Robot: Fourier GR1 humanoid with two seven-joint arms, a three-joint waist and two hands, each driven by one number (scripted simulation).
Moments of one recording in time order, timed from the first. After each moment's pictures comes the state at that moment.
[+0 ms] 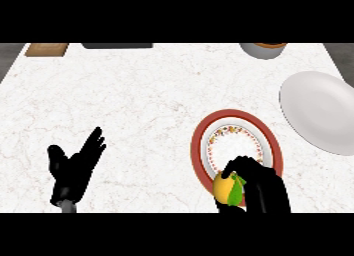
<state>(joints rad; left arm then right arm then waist) 0.06 0.08 -0.04 -1.47 0.07 0.02 0.24 0.21 -0.03 0.51 -1.89 1.20 -0.30 0.31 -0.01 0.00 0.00</state>
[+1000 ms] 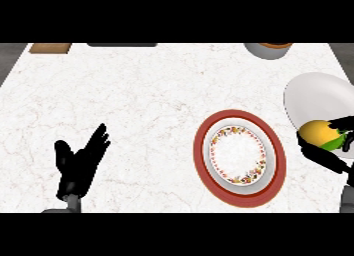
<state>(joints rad) 0.02 0.06 -0.03 -1.43 0.06 0.02 0.23 -0.01 -0.21 -0.15 -1.64 0.52 -0.52 -0.01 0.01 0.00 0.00</state>
